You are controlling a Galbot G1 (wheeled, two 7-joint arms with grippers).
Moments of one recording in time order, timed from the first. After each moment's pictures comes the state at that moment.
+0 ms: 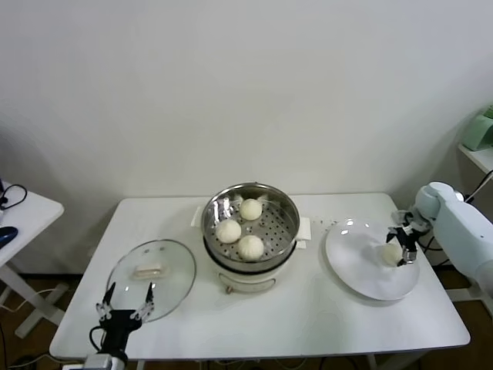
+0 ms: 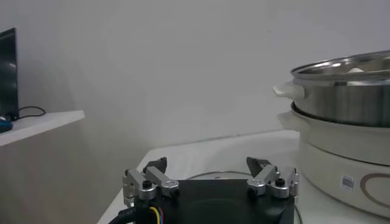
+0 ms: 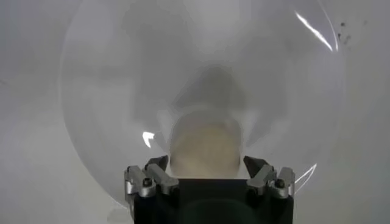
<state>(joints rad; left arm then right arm) 1.71 -1.42 -0.66 -1.99 -0.04 -0.03 -0.07 -0.06 0.88 -0.45 0.58 -0.47 0.22 -1.23</state>
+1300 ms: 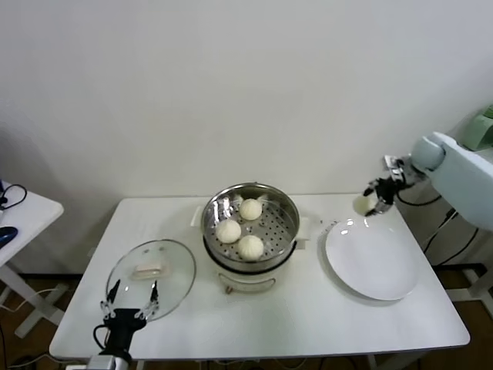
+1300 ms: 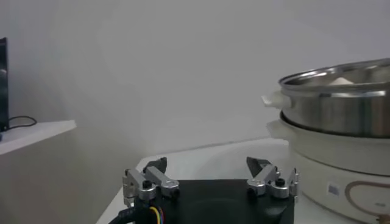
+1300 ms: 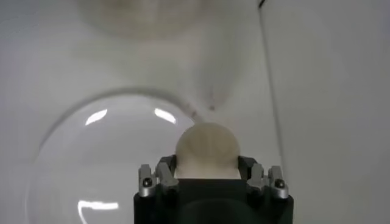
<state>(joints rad) 1.73 -1.42 -0.63 -2.02 -0.02 -0.04 -0.07 0.37 0.85 -1.02 0.73 0.26 -0.01 -1.19</state>
